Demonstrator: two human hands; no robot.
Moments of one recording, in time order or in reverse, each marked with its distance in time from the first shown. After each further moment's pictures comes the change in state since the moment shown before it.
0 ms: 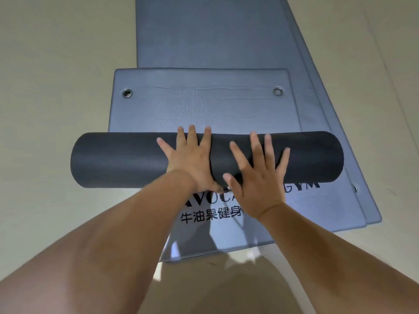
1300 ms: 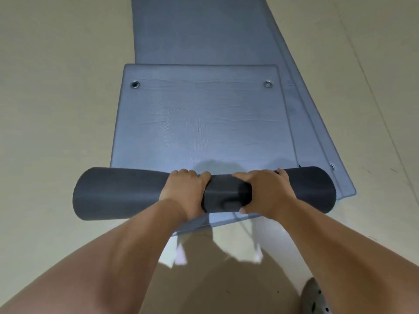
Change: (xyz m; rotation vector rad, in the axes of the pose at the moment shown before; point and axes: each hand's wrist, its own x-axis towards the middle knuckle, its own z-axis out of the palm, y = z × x) left_hand -0.110 0.006 0.034 0.153 0.018 0.290; right_hand -0.067 0.028 -0.059 0.077 -0.581 0.002
